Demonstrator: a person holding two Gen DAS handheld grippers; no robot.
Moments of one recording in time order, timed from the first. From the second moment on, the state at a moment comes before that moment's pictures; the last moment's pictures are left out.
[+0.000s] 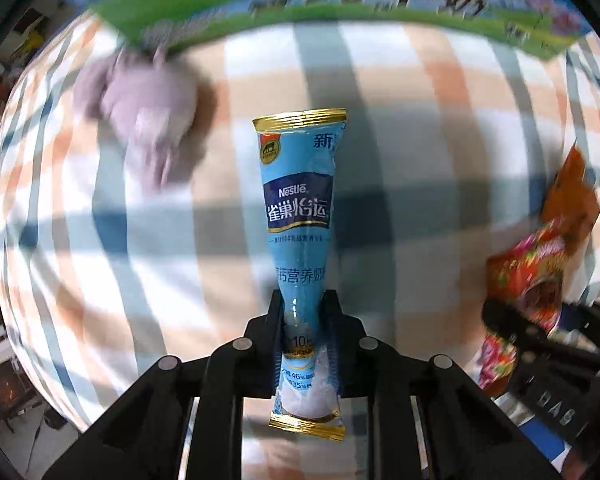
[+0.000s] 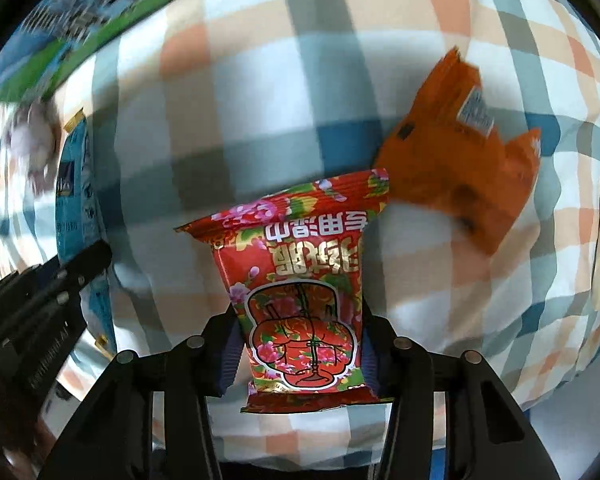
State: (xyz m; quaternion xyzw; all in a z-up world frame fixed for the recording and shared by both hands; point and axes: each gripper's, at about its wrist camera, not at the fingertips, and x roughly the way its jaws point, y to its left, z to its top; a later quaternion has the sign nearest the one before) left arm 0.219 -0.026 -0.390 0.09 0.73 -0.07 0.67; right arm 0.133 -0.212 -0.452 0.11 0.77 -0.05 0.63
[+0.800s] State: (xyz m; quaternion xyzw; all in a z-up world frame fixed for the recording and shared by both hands) left arm 0.187 -0.049 -0.322 0.06 0.68 -0.08 0.73; right arm 0.131 -0.162 -0.413 0.07 0.74 -0.03 0.67
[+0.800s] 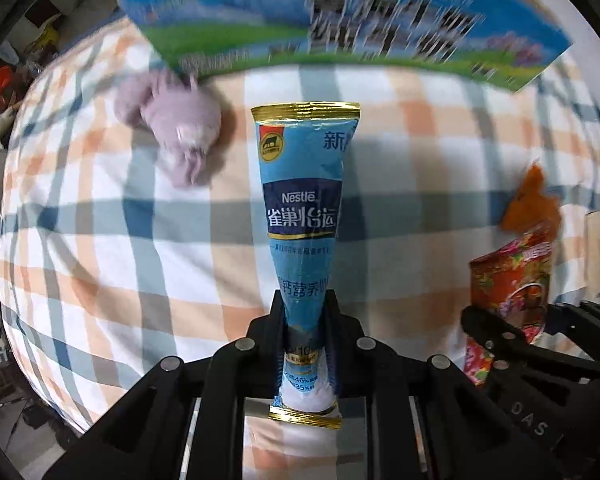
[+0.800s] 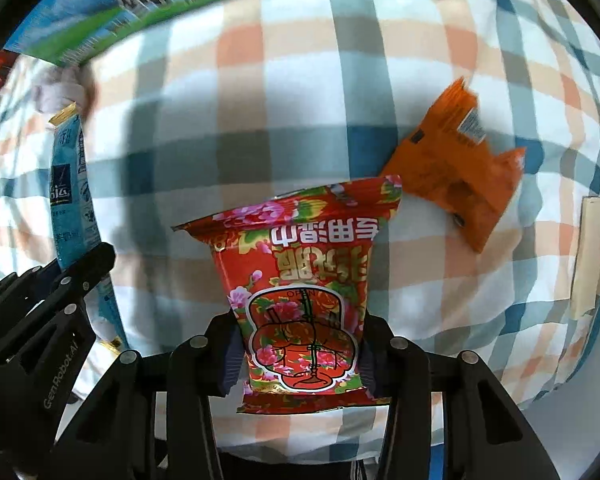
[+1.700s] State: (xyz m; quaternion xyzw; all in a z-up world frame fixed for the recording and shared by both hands) left arm 0.357 -0.046 -0.170 -0.03 0.61 -0.14 0.78; right arm 0.279 -0.208 -0.215 0.11 0.61 -0.02 0.79
